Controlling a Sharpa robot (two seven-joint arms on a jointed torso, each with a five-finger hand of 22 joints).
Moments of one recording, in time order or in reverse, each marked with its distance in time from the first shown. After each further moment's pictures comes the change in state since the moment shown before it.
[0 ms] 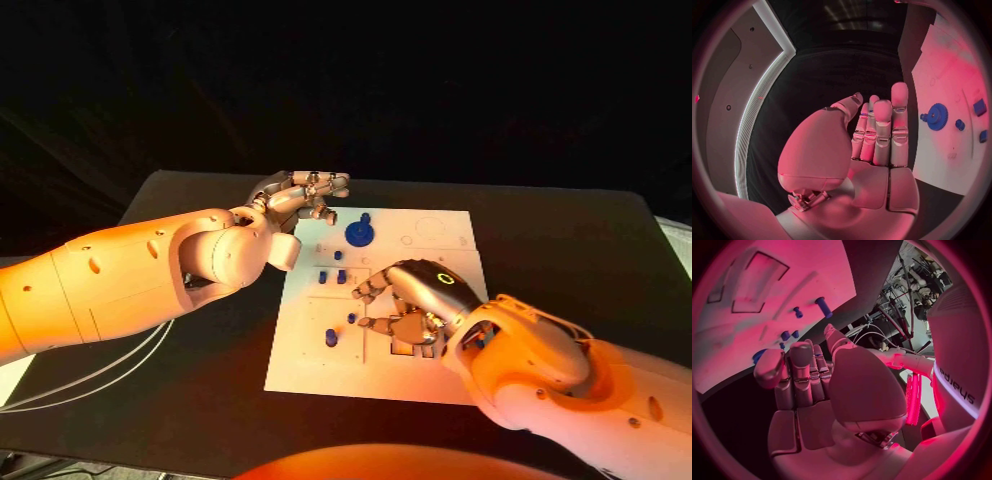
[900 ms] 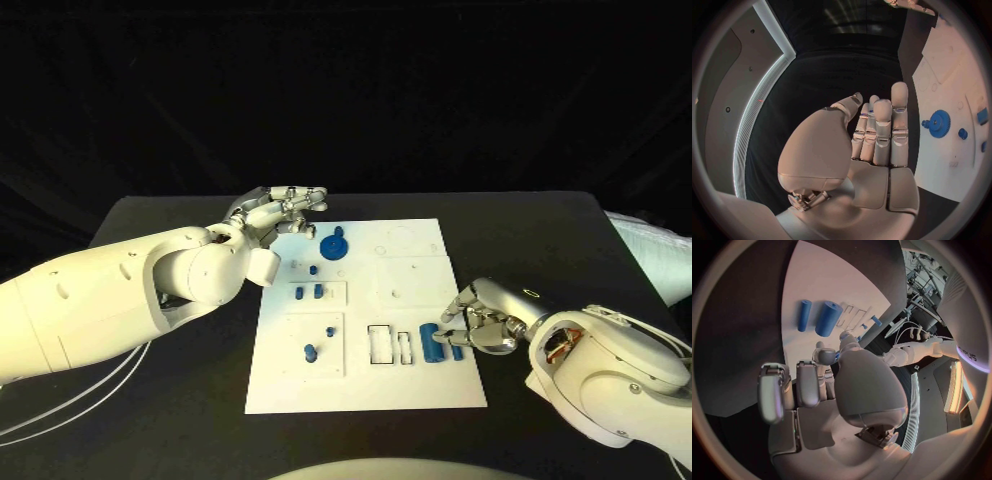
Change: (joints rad) left arm -0.001 -0.019 -0.003 0.001 0.000 0.006 -0.007; left_hand 0.000 0.000 -0.003 0.003 0.000 -0.003 -0.003 0.000 0.000 -0.007 0.000 0.007 0.001 -0.003 0.003 -0.004 -0.007 0.000 0.000 0.000 -0.010 -0.006; right arm -0.019 -0.306 0.016 0.069 0.219 0.050 -0.223; right_hand -0.140 0.040 -0.259 0.127 0.171 0.046 -0.043 0.038 0.018 0.268 -0.070 0.727 0.849 0.003 -0.050 0.388 0.423 -0.055 0.137 -0.051 0.226 0.214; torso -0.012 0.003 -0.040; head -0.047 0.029
